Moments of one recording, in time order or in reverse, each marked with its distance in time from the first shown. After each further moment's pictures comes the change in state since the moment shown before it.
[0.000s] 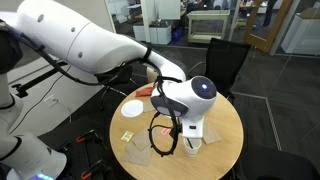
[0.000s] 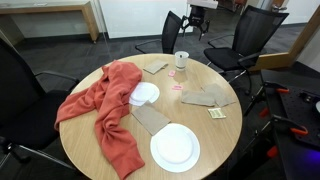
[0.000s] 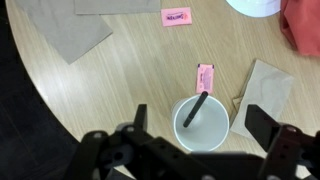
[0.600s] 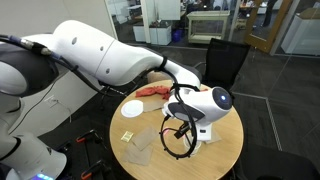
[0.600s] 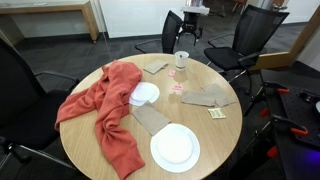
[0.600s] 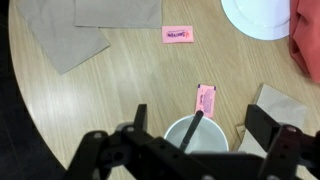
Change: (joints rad) arm -0.045 0.197 0.032 0.251 0.026 -0.204 -0.039
